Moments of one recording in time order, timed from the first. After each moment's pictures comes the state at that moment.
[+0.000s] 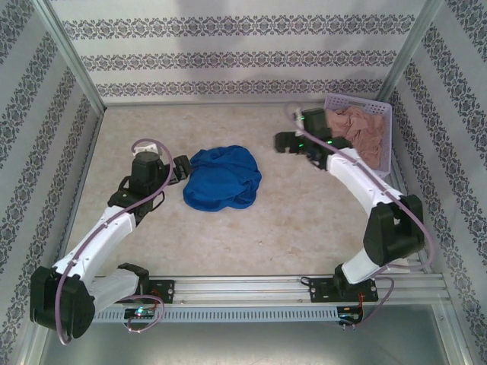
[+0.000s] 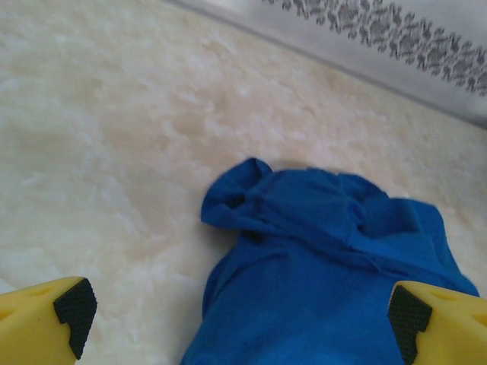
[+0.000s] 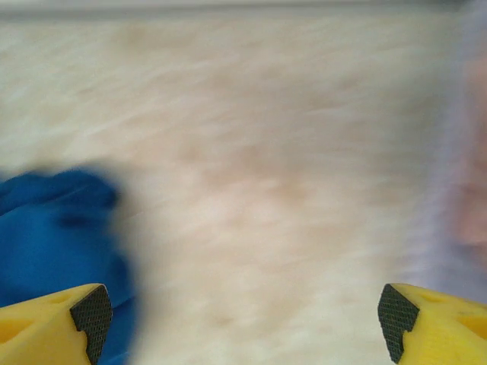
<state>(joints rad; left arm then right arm) -0.26 1.09 0.74 -0.22 -0.11 -0.52 0.25 1.57 1.27 -0.45 0.04 0.21</state>
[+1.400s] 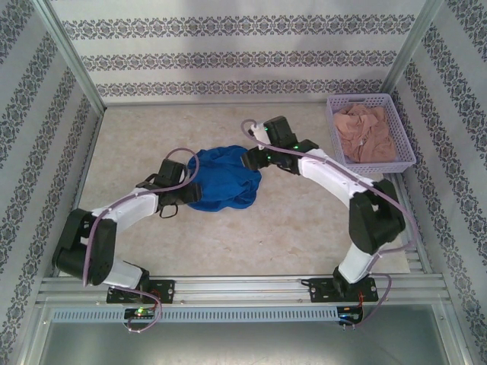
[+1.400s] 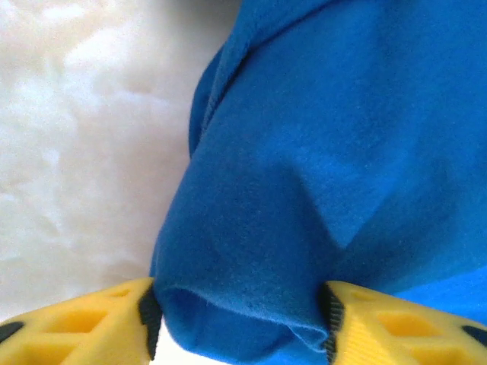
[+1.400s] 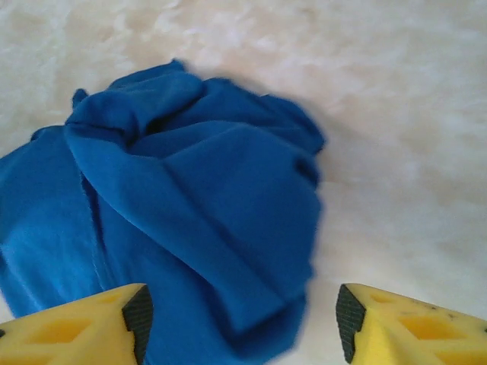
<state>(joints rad) -0.29 1.46 0.74 -0.29 0.09 -0.45 0.51 1.75 1.32 -0.39 -0.19 0.06</state>
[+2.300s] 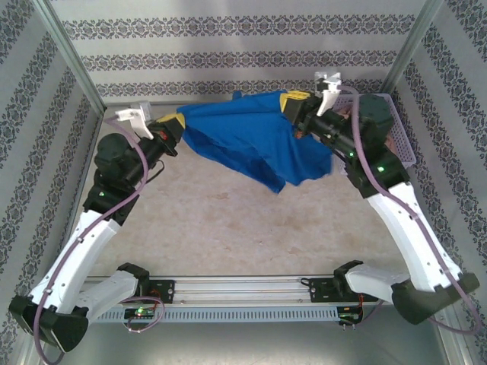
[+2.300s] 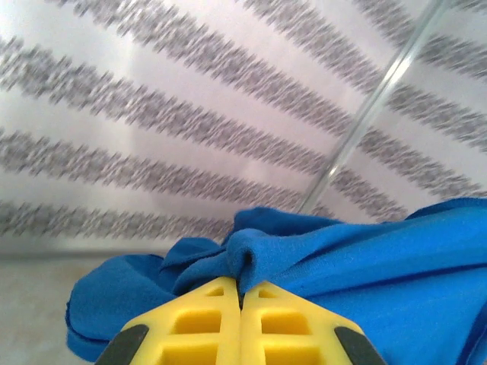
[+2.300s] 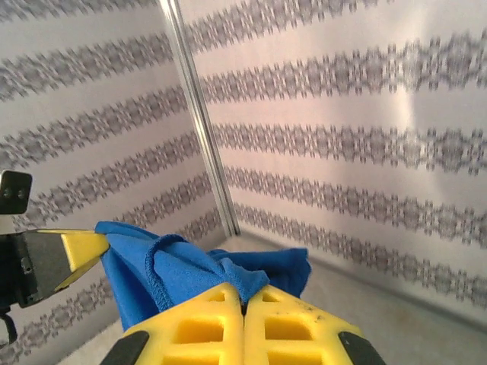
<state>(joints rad) -0.31 0.97 1.09 -0.01 0.20 -0.49 0.40 1.14 1.47 -0.25 -0.39 0.24</state>
